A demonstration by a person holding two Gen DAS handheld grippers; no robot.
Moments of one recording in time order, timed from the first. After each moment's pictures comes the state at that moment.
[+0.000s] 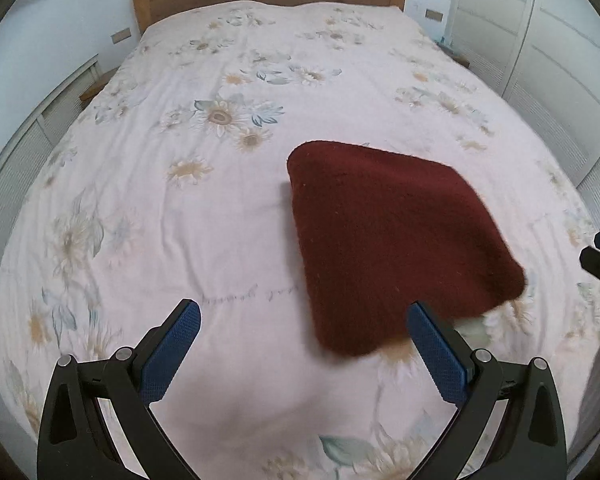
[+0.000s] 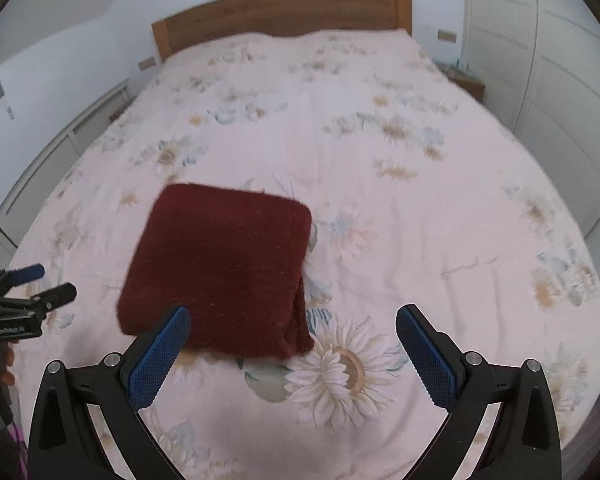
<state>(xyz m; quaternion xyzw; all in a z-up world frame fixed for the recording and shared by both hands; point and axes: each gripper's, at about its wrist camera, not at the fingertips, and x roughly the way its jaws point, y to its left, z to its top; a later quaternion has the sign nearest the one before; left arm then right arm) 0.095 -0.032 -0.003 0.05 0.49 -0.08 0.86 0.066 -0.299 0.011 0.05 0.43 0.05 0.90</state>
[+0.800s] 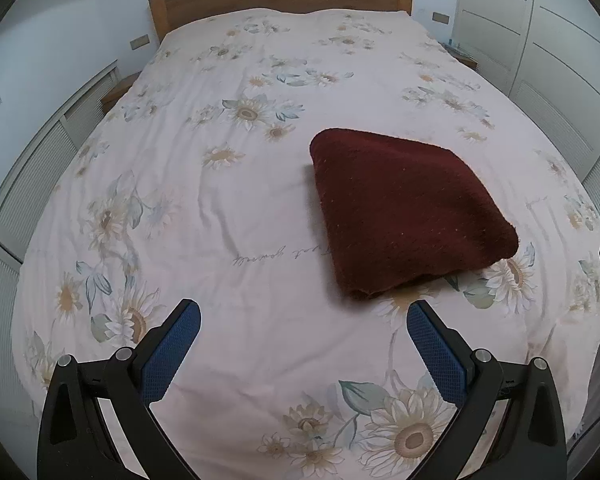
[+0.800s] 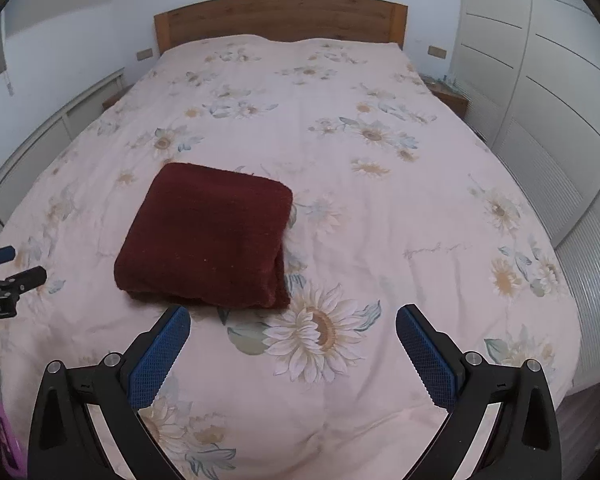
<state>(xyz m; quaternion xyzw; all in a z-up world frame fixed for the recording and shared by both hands) 0.037 -0.025 0.015 0.07 0.48 -0.05 0.87 0.020 -0.294 0.010 0.02 0.44 0.04 0.90</state>
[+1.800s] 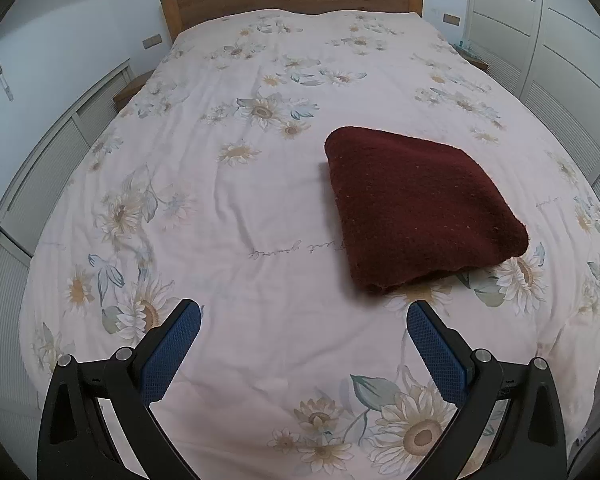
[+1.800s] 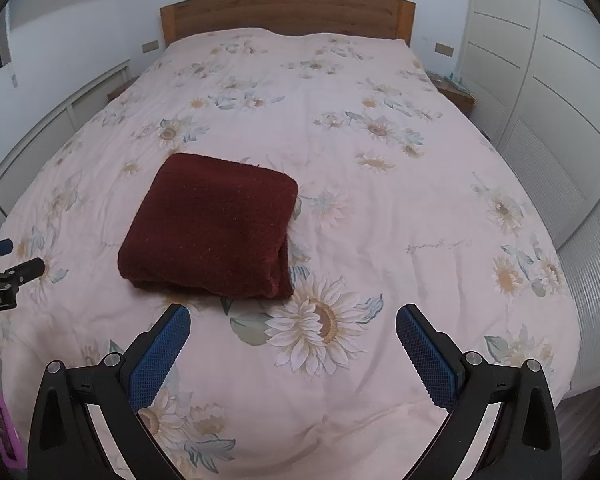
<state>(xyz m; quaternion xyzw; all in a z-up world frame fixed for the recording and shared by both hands) 0.032 -0.019 0.012 0.07 0.48 -0.03 0.87 0.016 -0.292 0.011 0.00 0.45 0.04 0.89</state>
